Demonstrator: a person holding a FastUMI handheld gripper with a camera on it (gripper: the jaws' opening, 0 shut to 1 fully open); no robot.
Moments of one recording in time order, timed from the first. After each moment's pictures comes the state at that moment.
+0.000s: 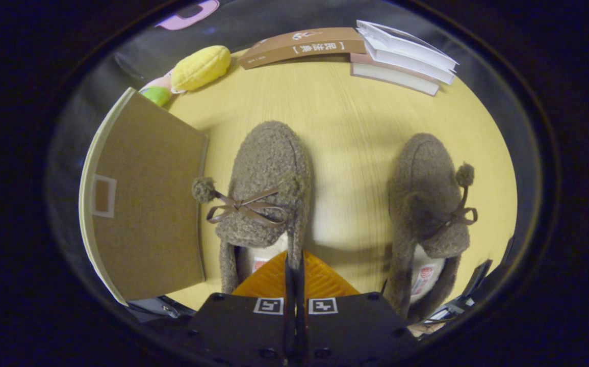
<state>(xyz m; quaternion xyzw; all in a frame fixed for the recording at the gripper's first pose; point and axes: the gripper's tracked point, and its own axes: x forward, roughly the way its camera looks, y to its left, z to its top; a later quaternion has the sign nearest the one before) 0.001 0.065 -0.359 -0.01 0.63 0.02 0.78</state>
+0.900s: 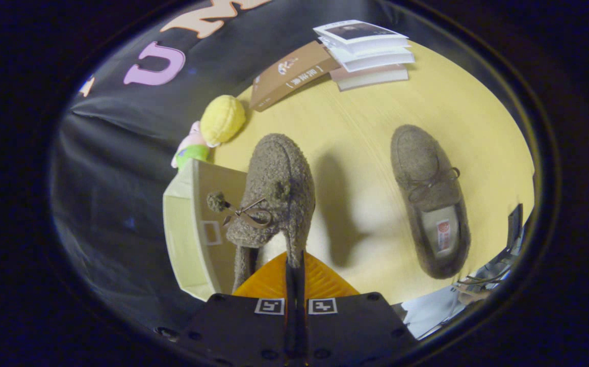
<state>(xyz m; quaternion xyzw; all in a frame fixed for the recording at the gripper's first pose) -0.001 0.113 -0.247 0.22 0.59 0.05 0.78</state>
